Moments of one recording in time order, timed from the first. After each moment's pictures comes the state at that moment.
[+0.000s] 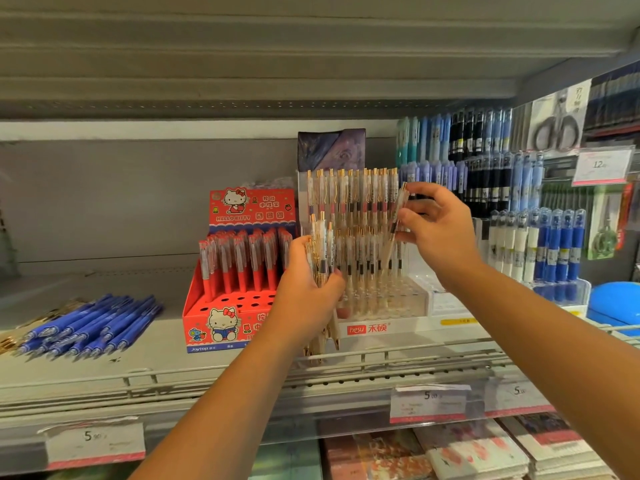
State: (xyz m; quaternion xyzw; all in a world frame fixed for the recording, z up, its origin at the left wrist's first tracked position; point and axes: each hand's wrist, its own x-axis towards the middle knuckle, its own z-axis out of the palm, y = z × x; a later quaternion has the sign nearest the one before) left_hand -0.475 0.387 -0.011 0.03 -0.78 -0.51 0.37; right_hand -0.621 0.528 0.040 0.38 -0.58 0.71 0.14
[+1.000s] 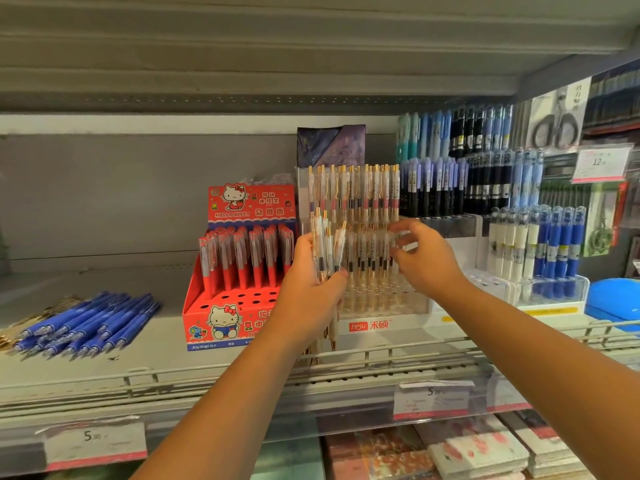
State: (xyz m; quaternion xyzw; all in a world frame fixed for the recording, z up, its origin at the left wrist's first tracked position) left_hand -0.471 0.386 -0.012 -0.02 -0.79 -0.50 0.36; right_hand -0.640 0.513 0.005 0.32 -0.78 0.49 0.20
